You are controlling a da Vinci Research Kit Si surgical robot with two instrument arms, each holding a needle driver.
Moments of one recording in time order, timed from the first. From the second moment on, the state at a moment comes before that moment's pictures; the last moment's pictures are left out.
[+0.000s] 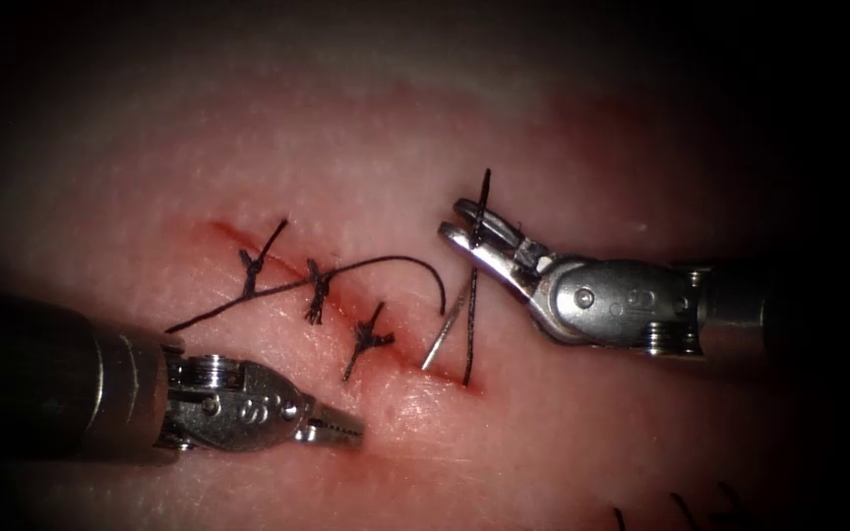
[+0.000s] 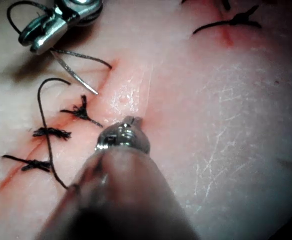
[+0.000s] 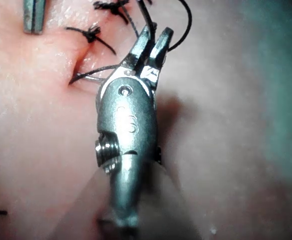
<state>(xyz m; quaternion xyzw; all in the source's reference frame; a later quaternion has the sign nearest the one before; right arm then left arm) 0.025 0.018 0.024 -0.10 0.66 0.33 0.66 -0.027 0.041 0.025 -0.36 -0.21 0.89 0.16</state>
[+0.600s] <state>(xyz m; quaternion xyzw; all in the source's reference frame) 0.025 0.018 0.025 -0.02 0.65 0.44 0.62 -0.027 0.040 0.026 -0.37 -0.20 0.90 0.16</state>
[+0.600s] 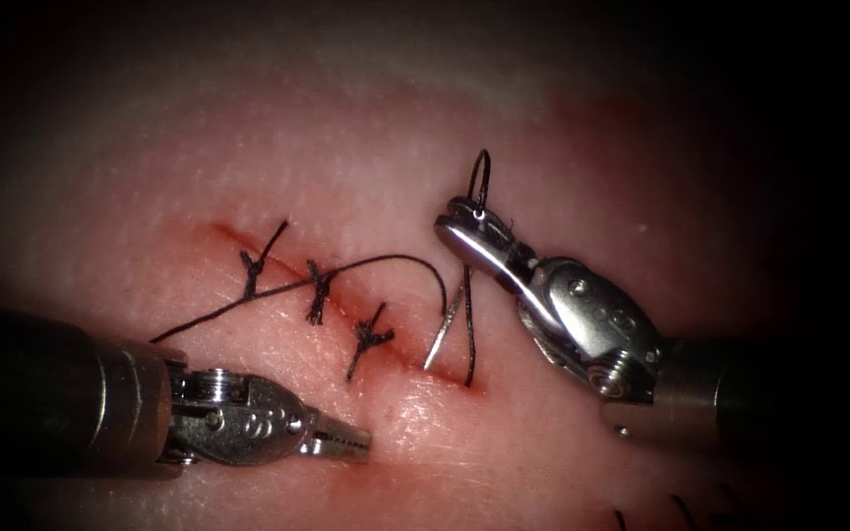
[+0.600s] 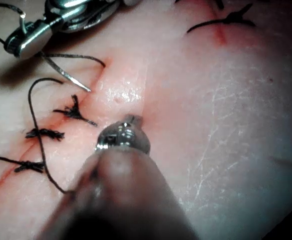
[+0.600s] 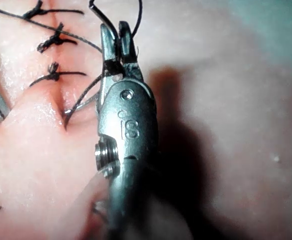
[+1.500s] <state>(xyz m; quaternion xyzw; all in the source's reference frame) 0.025 0.020 0.024 0.00 0.60 0.54 0.59 -0.029 0.039 0.027 -0.36 -0.19 0.90 0.17</state>
